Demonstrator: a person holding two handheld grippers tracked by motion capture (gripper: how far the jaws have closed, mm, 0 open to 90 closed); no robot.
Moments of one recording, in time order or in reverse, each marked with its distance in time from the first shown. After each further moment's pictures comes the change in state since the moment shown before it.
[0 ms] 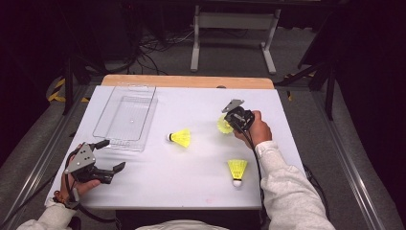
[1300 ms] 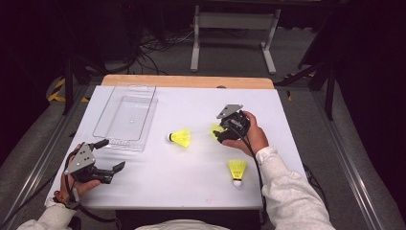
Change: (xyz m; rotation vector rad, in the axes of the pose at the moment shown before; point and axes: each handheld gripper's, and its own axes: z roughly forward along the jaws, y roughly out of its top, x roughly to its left) left arm -0.001 0.000 -0.001 -0.005 0.015 0.013; right arm 0.024 0.006 -0.015 -0.073 0.148 -0.014
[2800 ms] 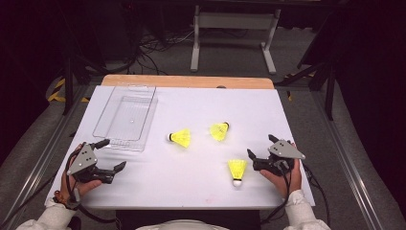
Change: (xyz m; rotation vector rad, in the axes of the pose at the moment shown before) left arm -0.003 0.003 0.001 0.019 0.014 0.020; right arm 0.015 -0.148 -0.066 -0.374 -0.219 0.269
